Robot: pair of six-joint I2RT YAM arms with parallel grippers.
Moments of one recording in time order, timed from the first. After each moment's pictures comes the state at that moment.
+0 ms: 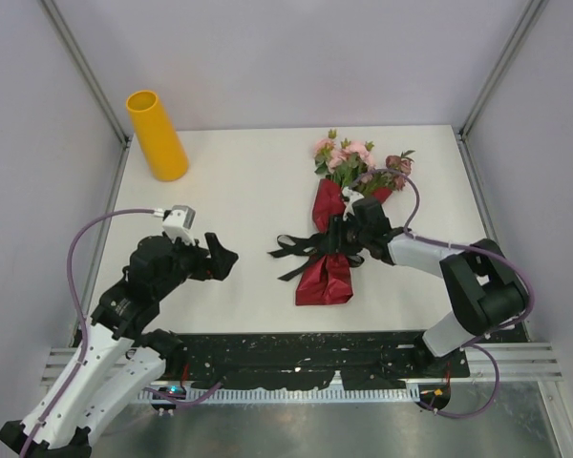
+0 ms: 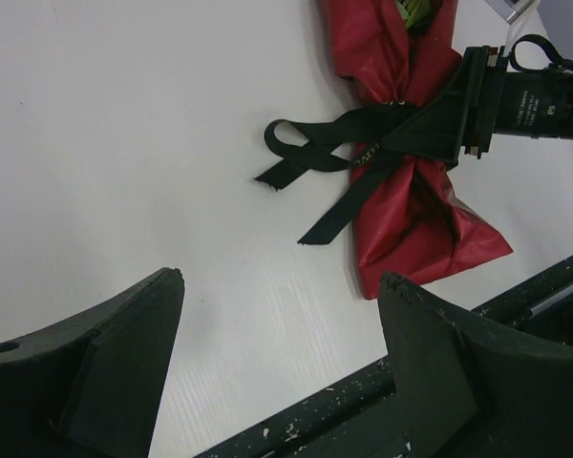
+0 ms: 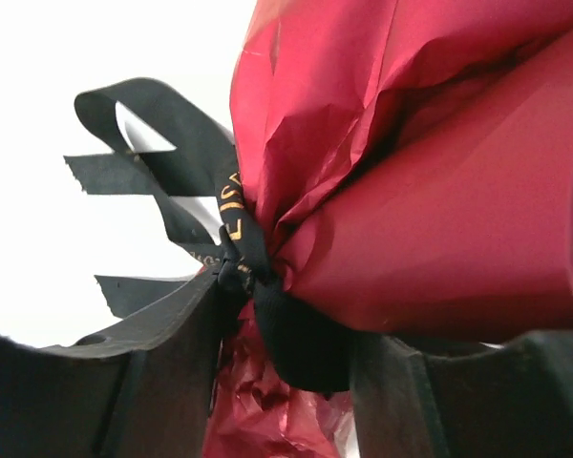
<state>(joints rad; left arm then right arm) -0.50 0.57 0.72 -0.56 0.03 -0.42 0.43 1.58 0.74 0.09 -0.25 0.39</state>
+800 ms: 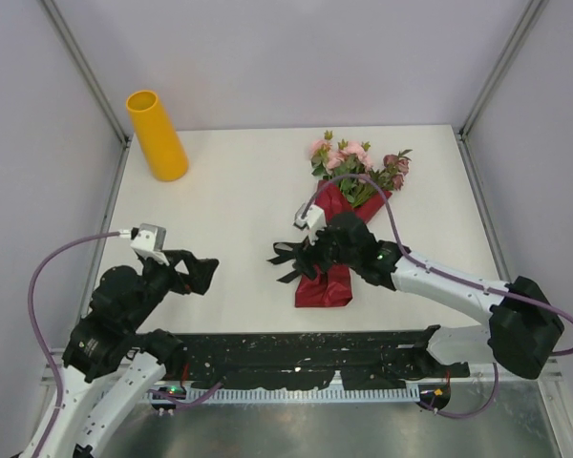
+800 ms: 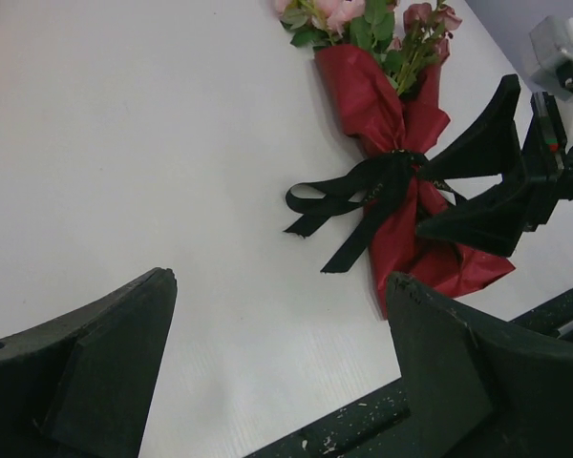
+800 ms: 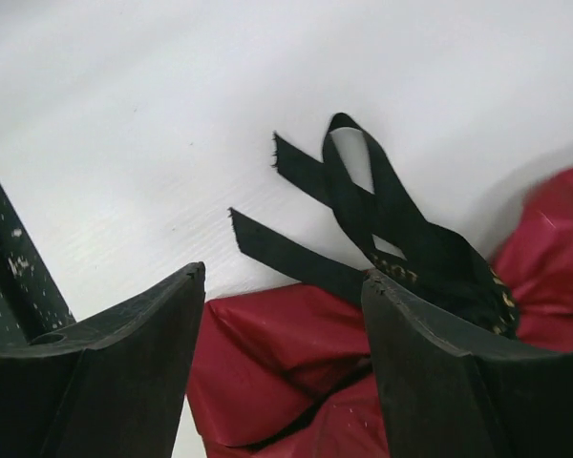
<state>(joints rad) -0.50 0.35 0.75 -0.65 -0.03 -0.33 0.78 1.24 0.76 -0.05 -0.13 0.01</state>
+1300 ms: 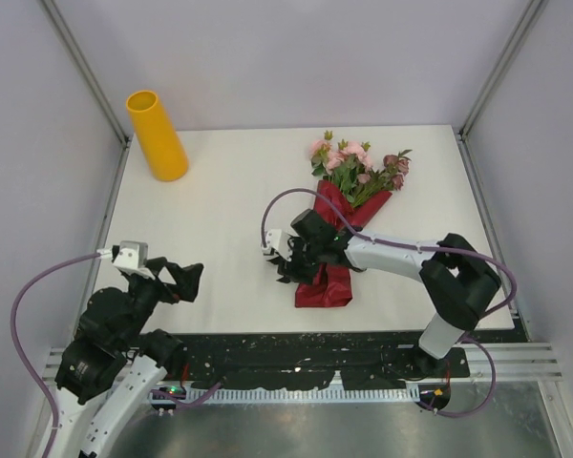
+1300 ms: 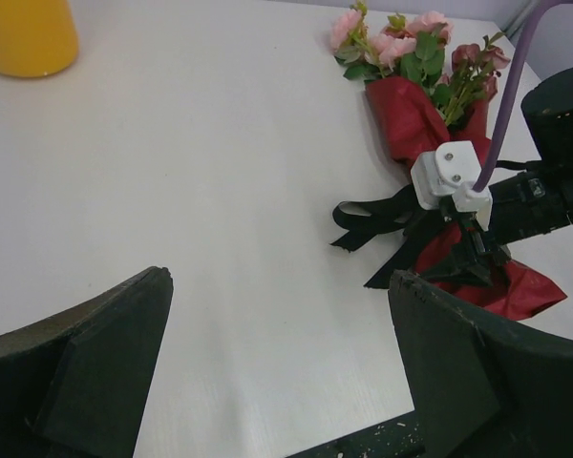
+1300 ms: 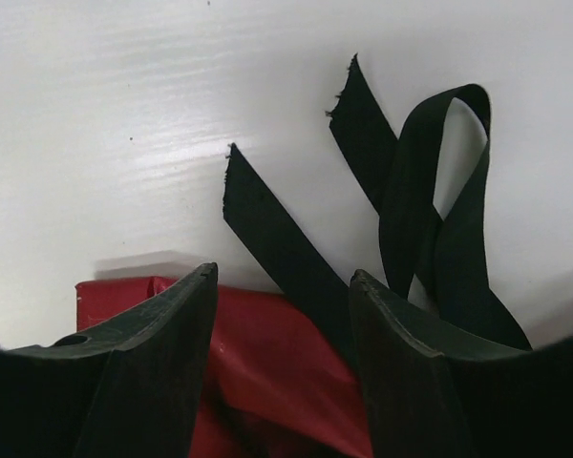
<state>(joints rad) -0.50 0.16 0.72 -0.72 -0.17 -0.29 0.85 1.64 1.00 -0.28 -0.26 -0.49</state>
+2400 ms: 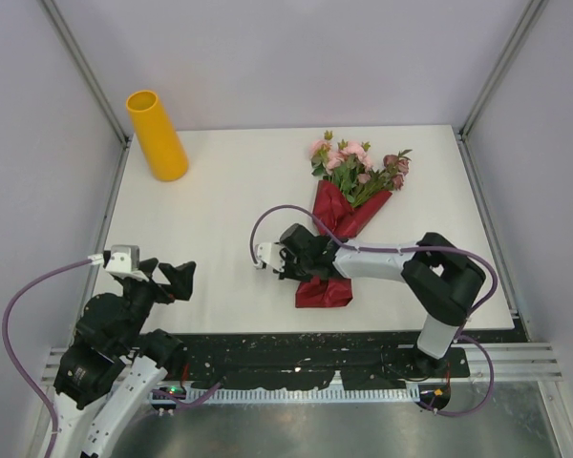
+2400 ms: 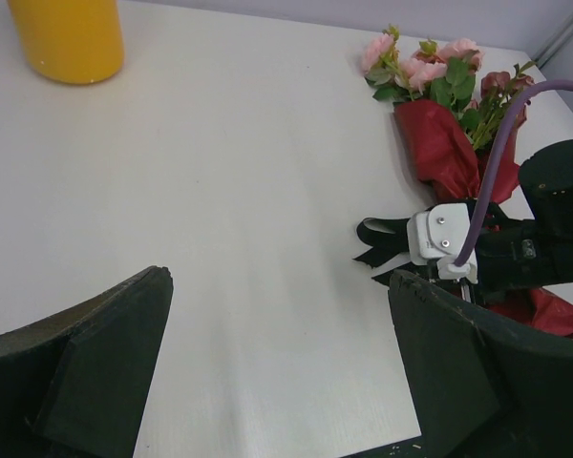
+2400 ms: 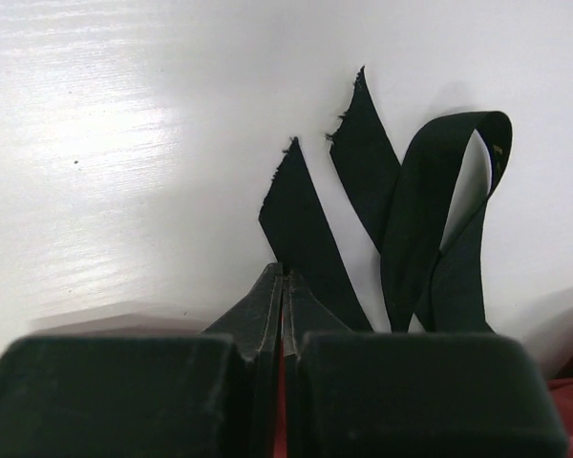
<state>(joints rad) -0.50 0.11 0.71 -0.73 -0.26 -0.29 0.93 1.76 0.99 -0.19 -0.09 -0.57</state>
